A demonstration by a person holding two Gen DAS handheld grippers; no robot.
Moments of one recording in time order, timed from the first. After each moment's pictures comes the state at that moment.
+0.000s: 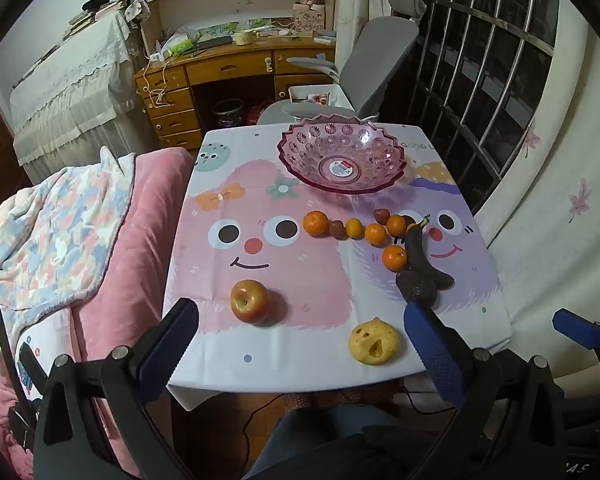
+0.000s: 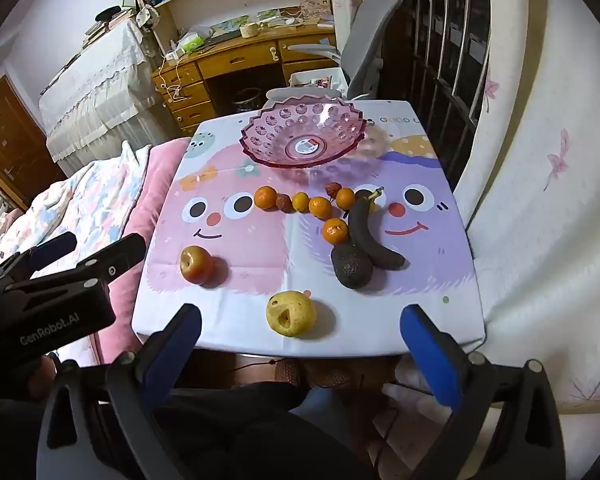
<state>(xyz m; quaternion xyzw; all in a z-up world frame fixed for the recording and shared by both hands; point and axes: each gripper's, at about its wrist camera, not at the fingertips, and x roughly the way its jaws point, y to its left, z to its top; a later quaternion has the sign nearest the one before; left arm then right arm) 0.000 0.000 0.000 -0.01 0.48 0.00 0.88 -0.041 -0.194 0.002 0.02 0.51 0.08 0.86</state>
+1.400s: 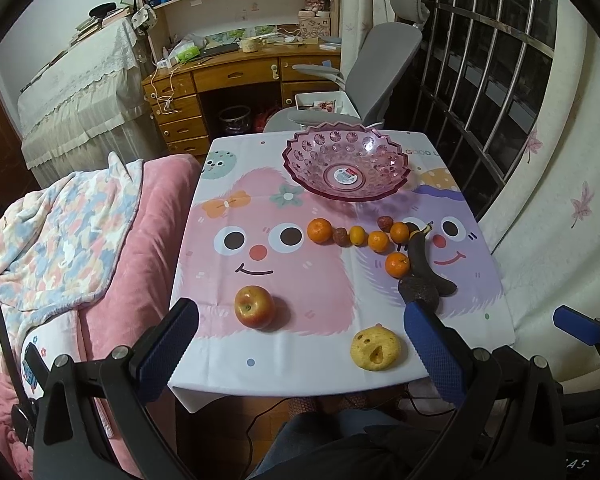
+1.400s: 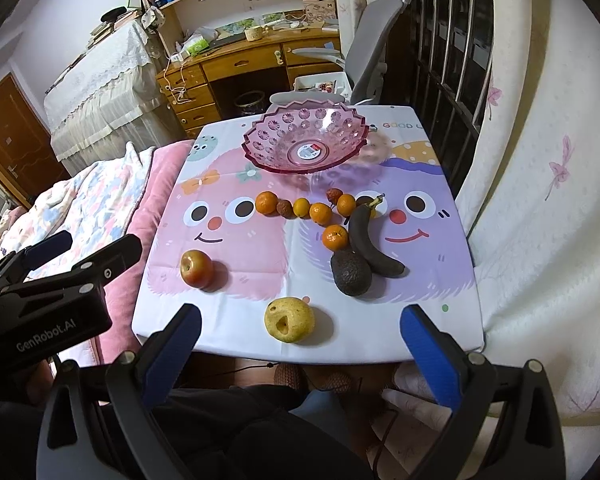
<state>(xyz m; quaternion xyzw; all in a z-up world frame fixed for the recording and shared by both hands) -0.004 -0.002 0.013 0.00 0.47 0.02 0.88 -0.040 -0.201 0.003 0.01 0.51 0.08 0.86</state>
